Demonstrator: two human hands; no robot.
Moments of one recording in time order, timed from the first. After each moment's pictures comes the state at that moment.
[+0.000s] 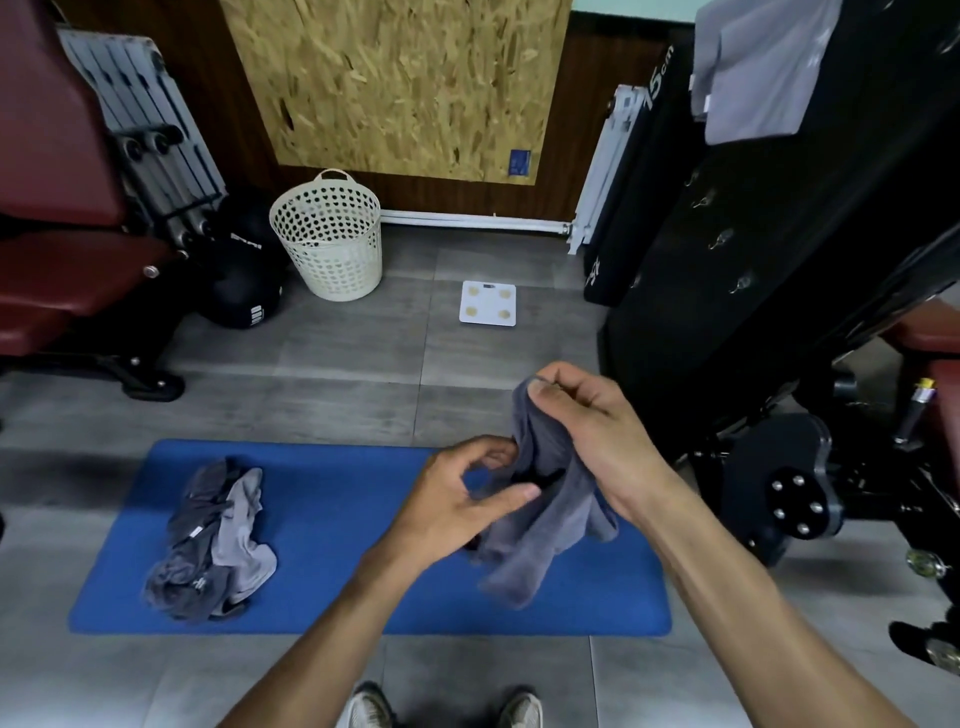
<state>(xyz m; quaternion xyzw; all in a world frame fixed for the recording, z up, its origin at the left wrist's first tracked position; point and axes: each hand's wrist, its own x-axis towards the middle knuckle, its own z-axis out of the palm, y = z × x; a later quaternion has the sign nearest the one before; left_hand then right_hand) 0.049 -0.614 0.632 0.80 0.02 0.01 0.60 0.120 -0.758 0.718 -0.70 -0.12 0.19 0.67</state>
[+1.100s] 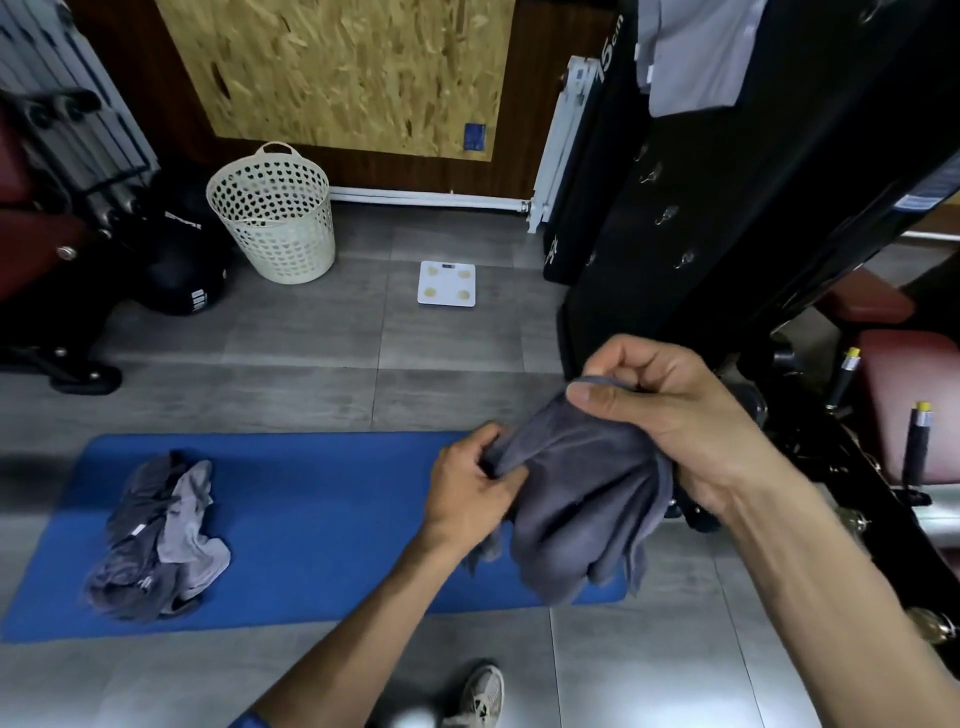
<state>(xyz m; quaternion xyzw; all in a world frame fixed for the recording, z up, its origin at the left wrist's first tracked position) 0.074 -0.709 0.599 0.76 0.09 0.06 0.64 0.121 -0.856 0.770 -0.70 -0.09 0.21 0.67</state>
